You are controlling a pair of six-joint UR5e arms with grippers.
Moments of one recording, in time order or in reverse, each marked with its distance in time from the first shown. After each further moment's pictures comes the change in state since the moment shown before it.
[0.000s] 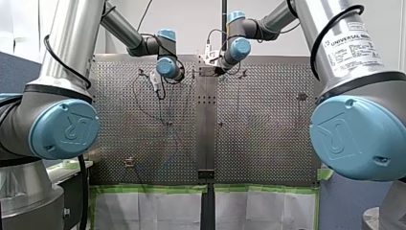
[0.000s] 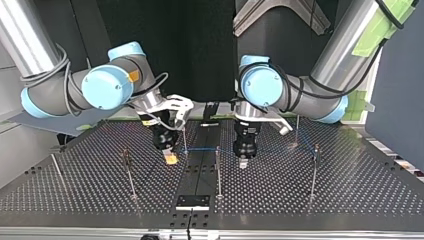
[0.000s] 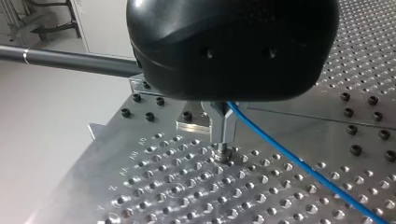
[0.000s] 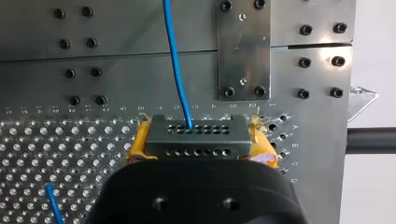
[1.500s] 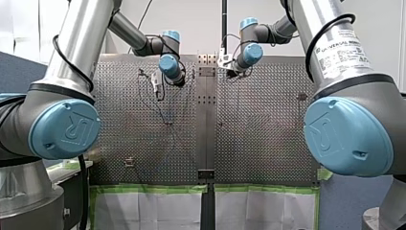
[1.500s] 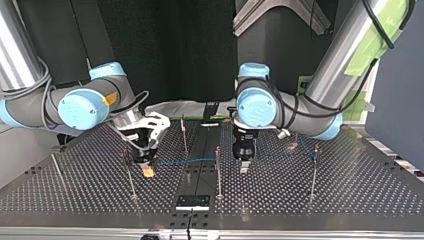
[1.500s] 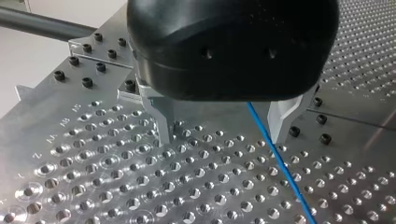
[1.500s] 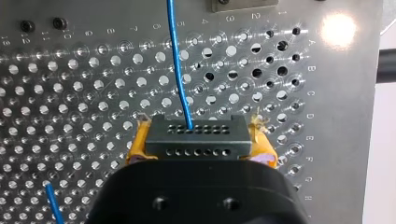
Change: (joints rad) left arm 0.004 -0.072 0.125 -0.230 -0.004 0.017; right arm -0.117 0.044 -0.052 -0.004 -0.065 0.024
